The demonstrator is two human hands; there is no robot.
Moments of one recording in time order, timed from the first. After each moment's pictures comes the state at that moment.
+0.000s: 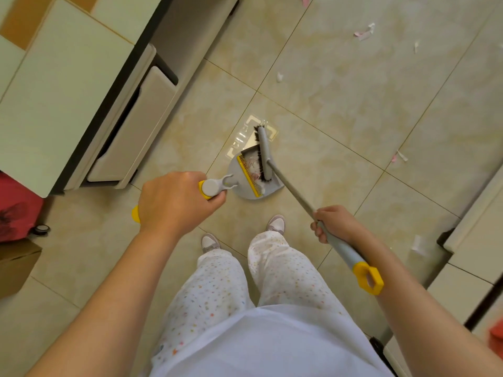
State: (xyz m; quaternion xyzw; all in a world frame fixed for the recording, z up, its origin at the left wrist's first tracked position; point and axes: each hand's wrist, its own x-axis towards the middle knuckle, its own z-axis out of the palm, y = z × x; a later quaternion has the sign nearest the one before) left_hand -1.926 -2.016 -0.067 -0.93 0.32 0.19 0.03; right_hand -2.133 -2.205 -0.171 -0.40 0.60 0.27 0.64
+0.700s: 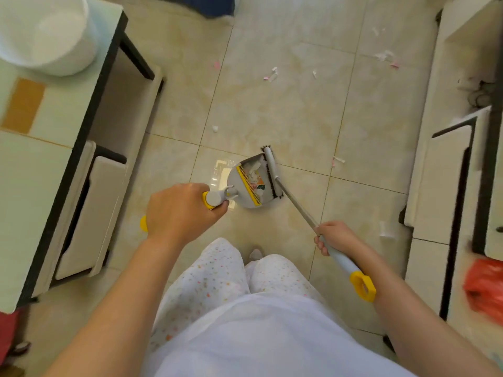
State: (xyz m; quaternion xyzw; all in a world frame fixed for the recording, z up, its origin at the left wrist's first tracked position) left_hand -1.976 -2.174 -0.021 -0.87 0.47 0.18 0.02; right_hand -2.244 -2.295 -0.121 -0.34 0.69 0.13 0.62
